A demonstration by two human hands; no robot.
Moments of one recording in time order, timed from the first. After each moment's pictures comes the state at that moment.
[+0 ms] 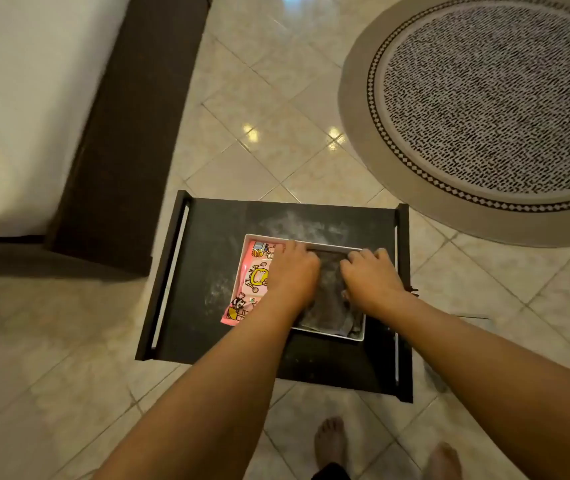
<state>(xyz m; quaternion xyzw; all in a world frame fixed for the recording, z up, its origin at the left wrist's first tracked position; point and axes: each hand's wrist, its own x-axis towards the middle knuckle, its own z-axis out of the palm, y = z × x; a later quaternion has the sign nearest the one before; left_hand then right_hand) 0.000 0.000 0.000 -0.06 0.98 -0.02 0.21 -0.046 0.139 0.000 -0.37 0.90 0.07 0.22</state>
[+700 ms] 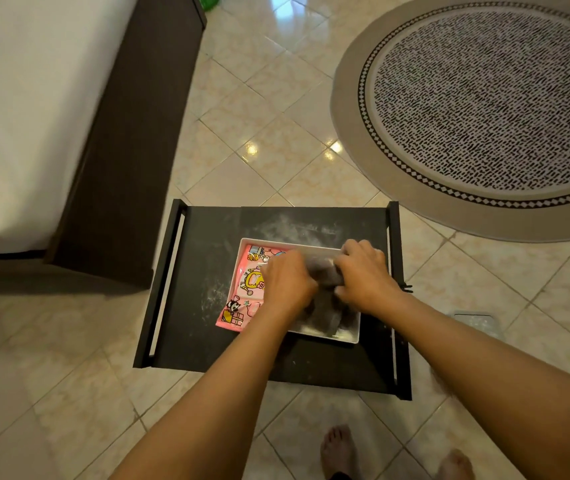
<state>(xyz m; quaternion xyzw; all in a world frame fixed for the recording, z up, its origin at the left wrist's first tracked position) 0.011 0.017 0.030 -0.24 0.93 0.24 0.15 -0.042 0.150 0.019 -0.30 0.92 -0.10 0.22</state>
